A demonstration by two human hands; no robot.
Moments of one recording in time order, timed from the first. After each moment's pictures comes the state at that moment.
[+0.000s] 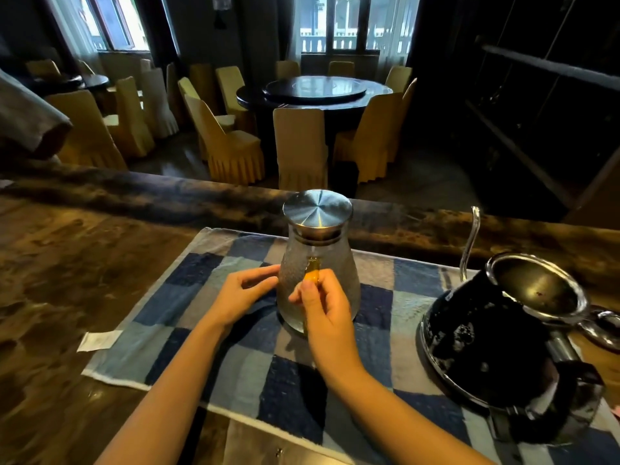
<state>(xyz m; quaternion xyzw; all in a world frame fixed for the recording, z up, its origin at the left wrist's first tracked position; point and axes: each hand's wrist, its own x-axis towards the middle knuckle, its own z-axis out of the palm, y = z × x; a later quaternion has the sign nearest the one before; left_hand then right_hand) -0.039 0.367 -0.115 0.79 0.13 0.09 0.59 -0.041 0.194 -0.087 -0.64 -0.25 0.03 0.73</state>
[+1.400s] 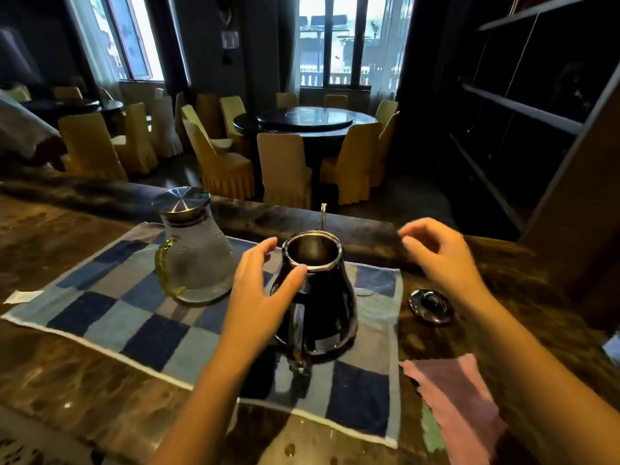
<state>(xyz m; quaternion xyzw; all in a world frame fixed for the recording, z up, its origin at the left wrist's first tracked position) -0.061 0.032 -0.037 0.81 0.13 0.32 0.47 0.104 -0.176 -0.018 -0.79 -0.31 -0.10 0.52</state>
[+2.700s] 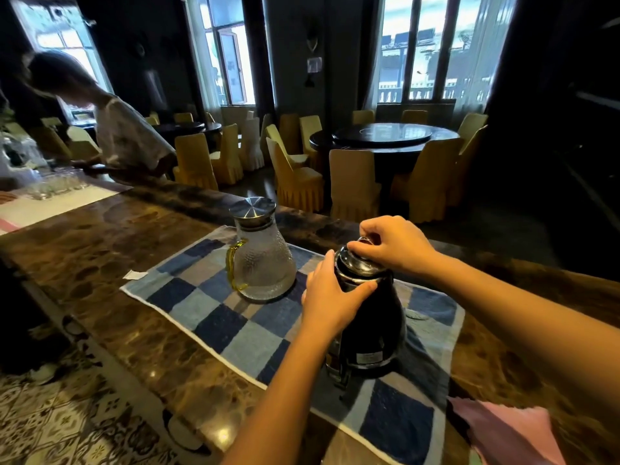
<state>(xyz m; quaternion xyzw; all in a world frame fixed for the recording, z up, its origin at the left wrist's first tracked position) -0.011 0.026 -0.055 0.83 0.26 0.25 0.43 0.115 -0.056 0.017 -0.80 -0.54 -0.07 0.25</state>
